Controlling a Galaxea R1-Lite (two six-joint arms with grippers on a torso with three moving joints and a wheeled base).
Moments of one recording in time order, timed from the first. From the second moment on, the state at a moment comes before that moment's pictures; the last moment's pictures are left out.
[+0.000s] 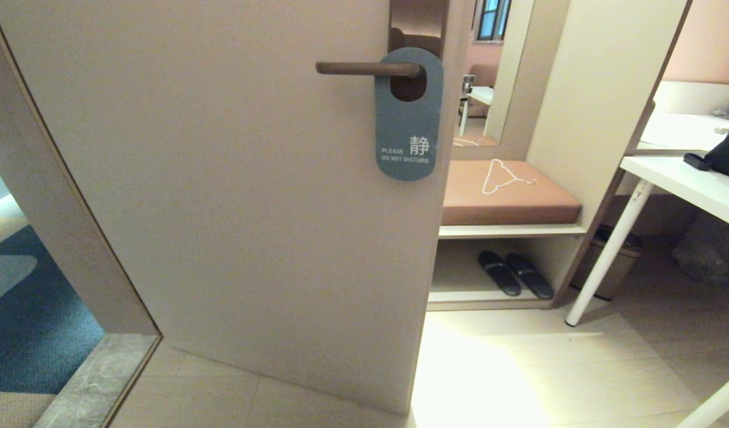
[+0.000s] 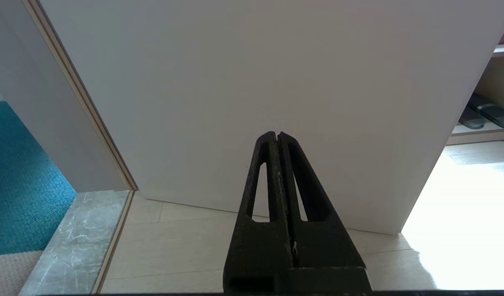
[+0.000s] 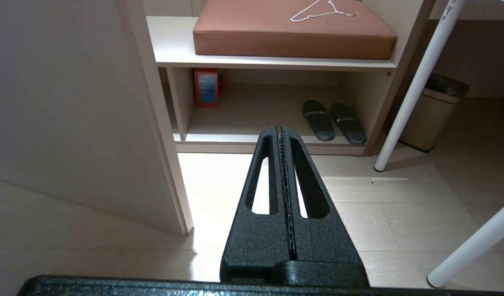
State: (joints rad) left arm 0.00 0.00 0.00 0.01 -0.03 0.04; right arm -0.01 0.00 -0.03 0.06 0.00 0.02
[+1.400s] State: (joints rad) left arm 0.00 0.00 0.00 0.01 -0.03 0.04; right arm -0.01 0.00 -0.03 0.06 0.00 0.02
